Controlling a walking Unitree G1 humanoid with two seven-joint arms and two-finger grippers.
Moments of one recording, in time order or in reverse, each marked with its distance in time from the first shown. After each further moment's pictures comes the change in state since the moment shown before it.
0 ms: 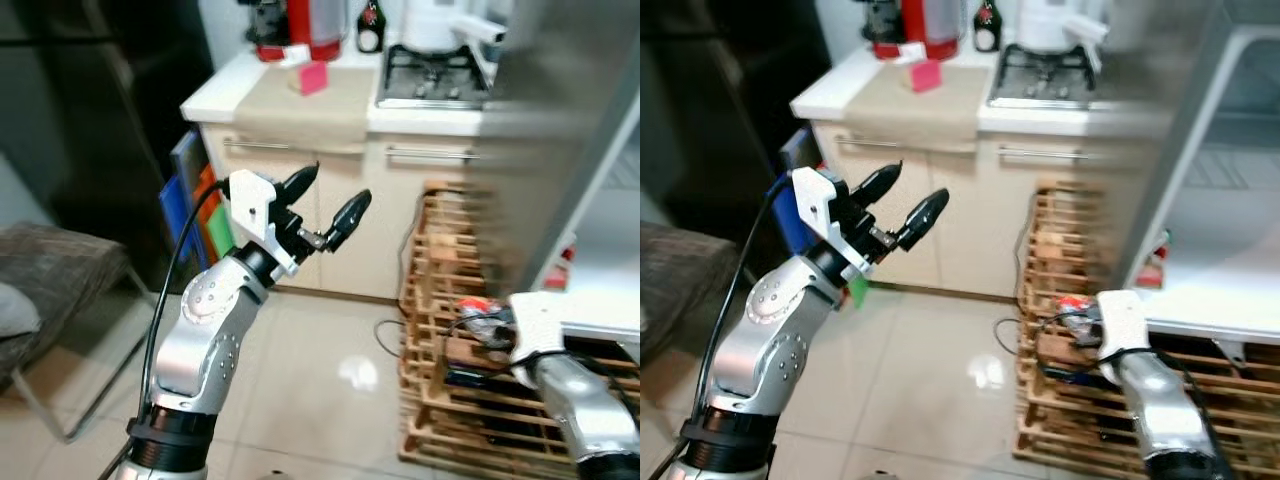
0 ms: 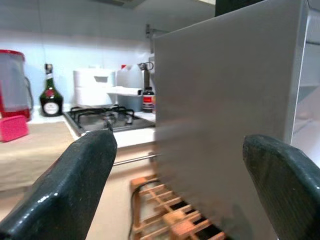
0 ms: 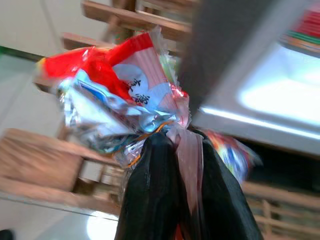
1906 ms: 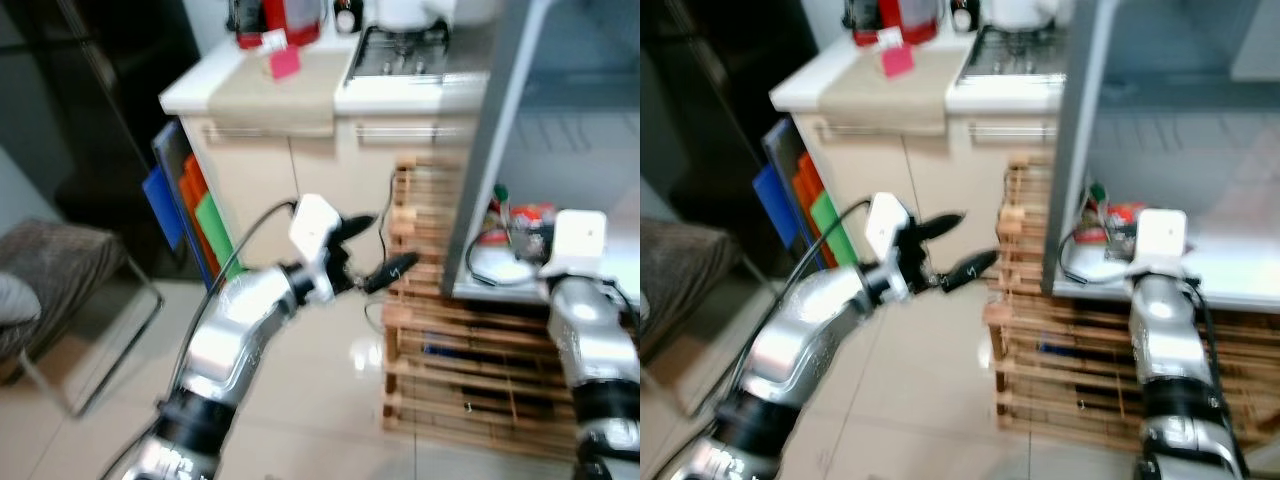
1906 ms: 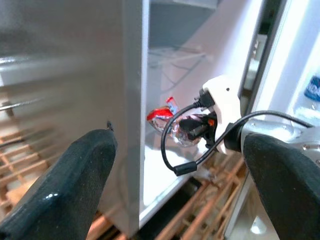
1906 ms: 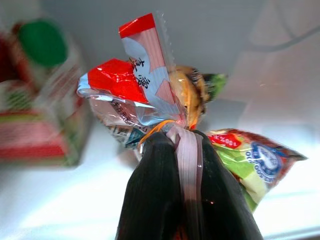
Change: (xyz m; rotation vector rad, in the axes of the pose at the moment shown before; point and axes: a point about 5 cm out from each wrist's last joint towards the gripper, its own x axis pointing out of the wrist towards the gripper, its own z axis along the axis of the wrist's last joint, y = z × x) left arm 0.026 -0.042 -0.036 -0.121 0.176 -0.314; right arm 0.007 -0.029 0.099 0.128 -0.381 -0.291
